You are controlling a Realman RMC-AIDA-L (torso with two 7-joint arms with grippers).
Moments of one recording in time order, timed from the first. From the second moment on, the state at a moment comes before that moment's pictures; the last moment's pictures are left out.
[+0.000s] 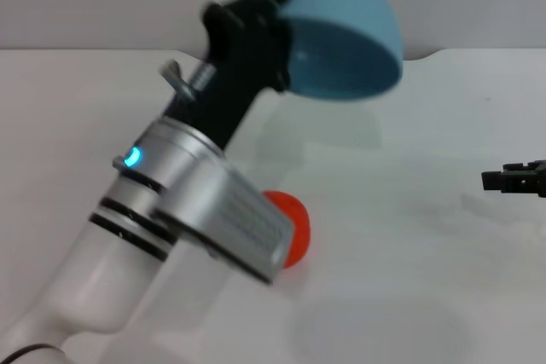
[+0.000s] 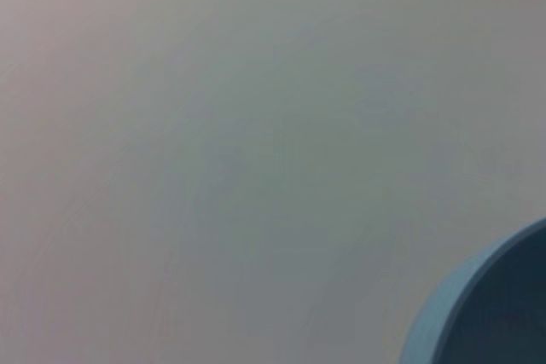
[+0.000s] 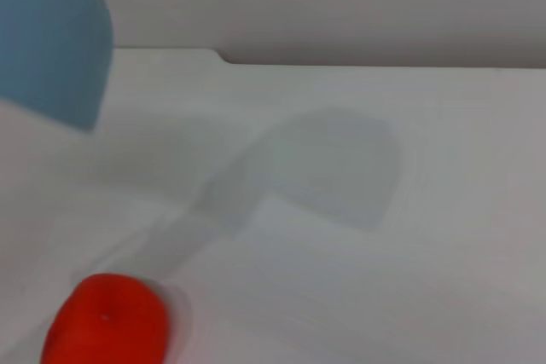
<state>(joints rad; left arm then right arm) -0.21 -2.07 2.41 1.10 2.46 -0.86 -1.73 0.38 2.06 -0.78 -1.16 -2.27 -1.52 2.18</state>
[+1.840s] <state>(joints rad) -0.22 -2.06 1.17 1.63 2.31 1.48 -2.73 0.76 2.08 -1.50 -0.62 -1.86 -1.06 1.83</state>
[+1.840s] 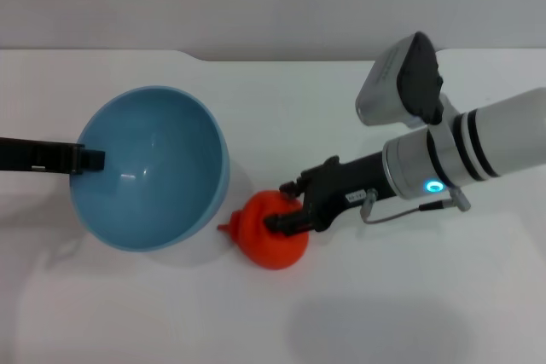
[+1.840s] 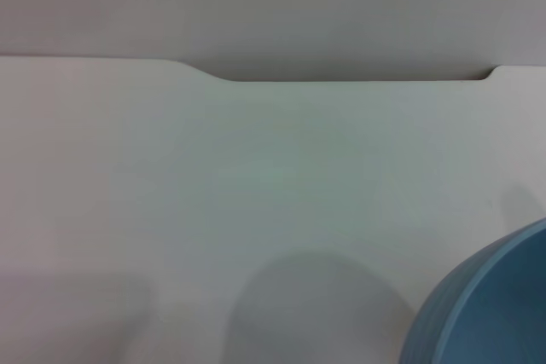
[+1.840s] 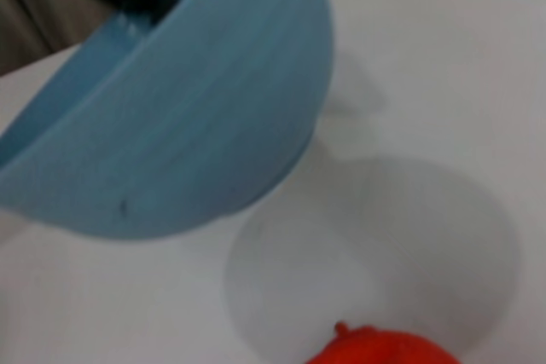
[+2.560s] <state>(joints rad) -0.25 -2.05 1.18 1.57 2.31 1.48 -2.73 0.64 2.07 -1.51 -0.72 -1.86 -1.07 1.85</state>
